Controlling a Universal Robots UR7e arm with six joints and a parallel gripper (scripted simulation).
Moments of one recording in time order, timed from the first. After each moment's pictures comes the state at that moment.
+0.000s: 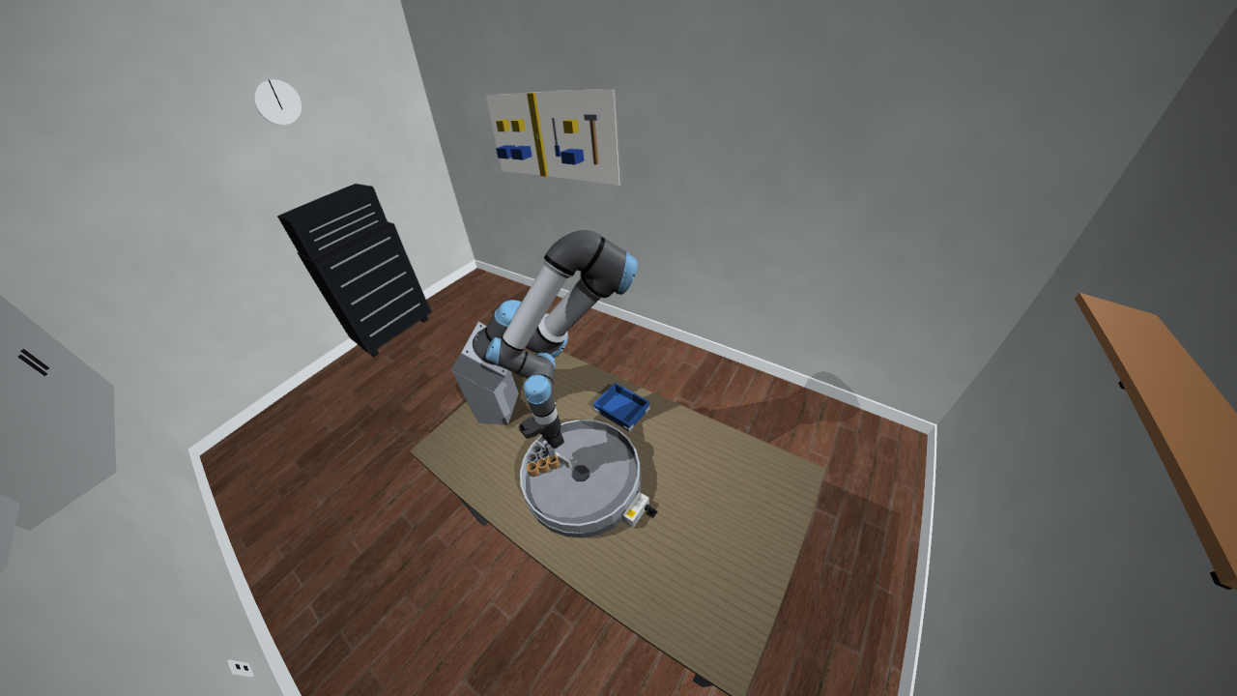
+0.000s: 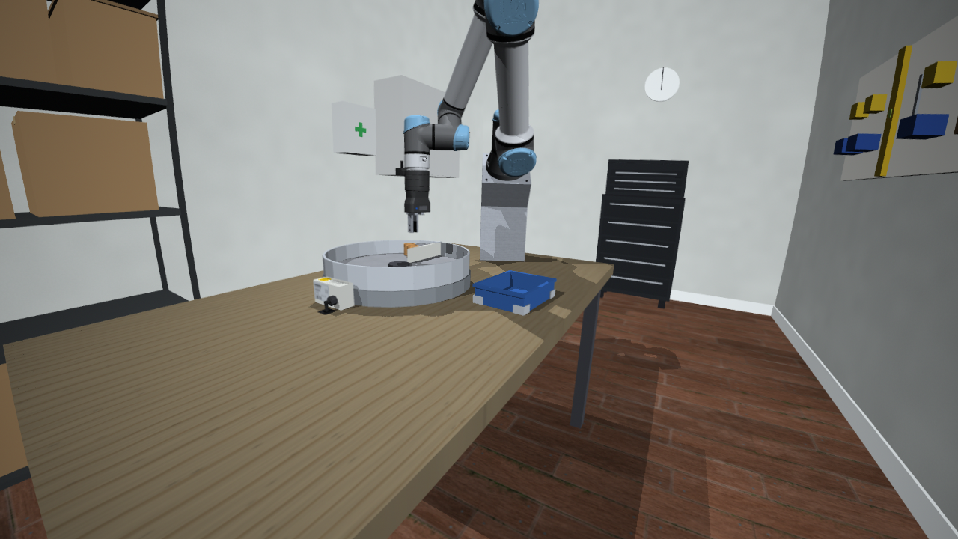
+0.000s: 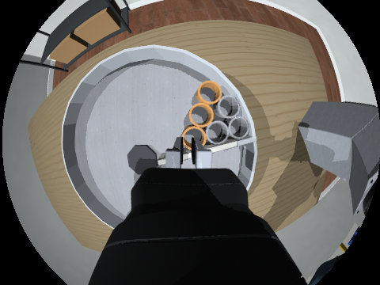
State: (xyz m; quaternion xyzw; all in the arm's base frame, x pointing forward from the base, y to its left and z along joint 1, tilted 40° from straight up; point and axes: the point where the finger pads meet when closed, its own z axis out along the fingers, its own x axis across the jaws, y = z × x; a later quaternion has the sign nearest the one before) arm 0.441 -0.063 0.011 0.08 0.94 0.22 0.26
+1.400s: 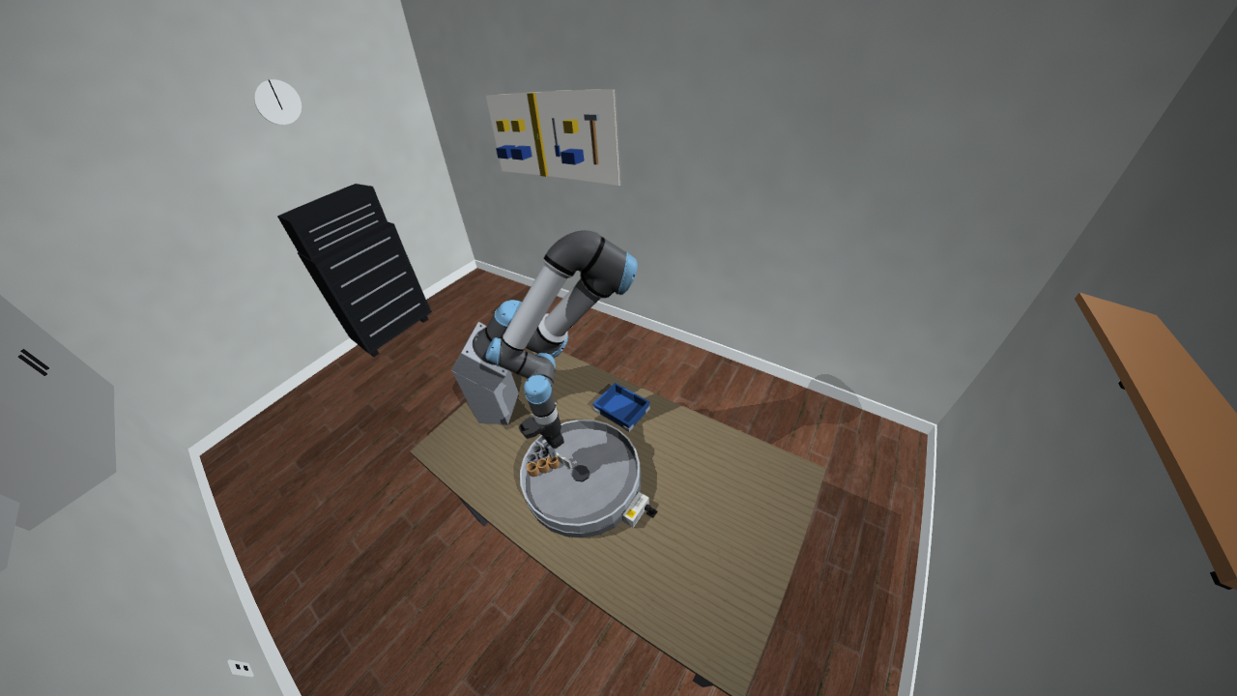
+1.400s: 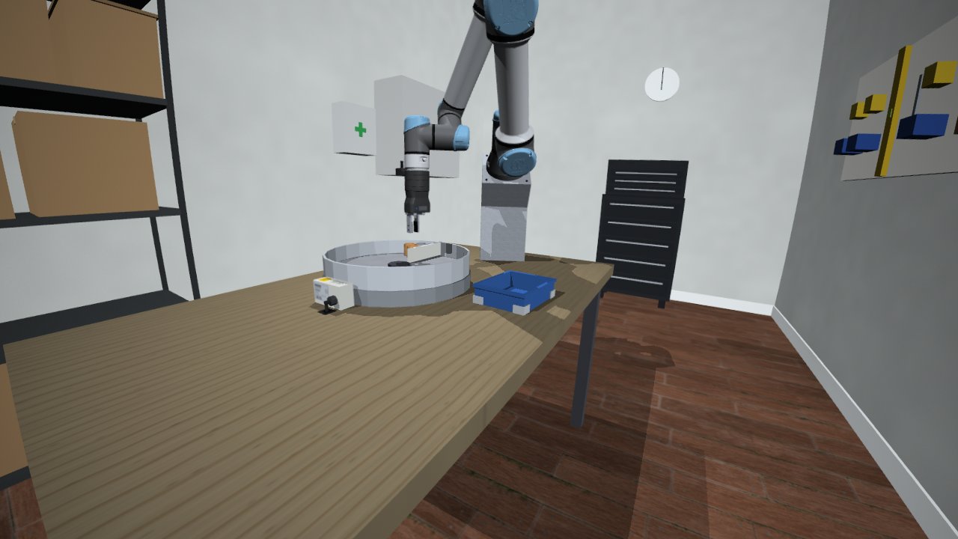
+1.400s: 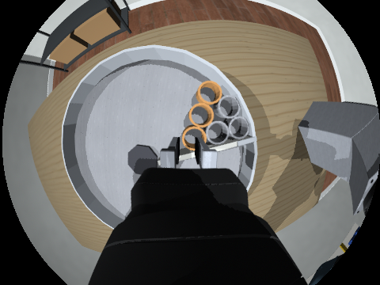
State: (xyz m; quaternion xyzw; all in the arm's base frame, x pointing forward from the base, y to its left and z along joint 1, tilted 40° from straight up) arm 0.442 -0.063 0.010 0.08 0.94 0.22 0.26
